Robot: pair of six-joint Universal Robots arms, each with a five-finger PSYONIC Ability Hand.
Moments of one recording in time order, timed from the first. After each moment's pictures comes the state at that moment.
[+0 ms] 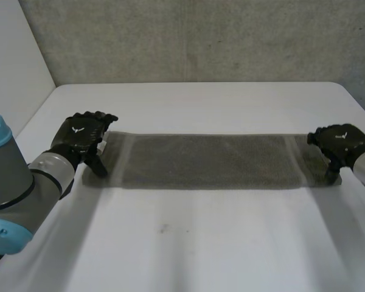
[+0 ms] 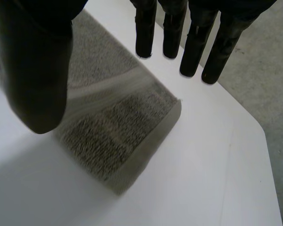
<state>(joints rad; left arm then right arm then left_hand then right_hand) 4.43 -1.86 -1.72 3.38 -1.44 3.32 1.56 -1.14 1.59 -0.05 1.26 2.53 0.19 0.19 0.19 0.19 0.03 0.36 0.35 0.36 0.35 0.19</state>
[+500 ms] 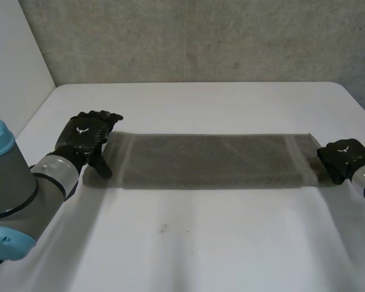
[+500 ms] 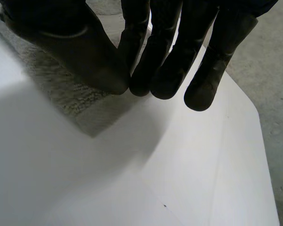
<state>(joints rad) 4.40 -1.84 -1.75 3.42 -1.45 3.32 1.50 -0.98 1.59 -0.21 1.27 2.44 0.19 0.19 0.19 0.19 0.03 1.33 1.33 1.34 1.34 1.17</state>
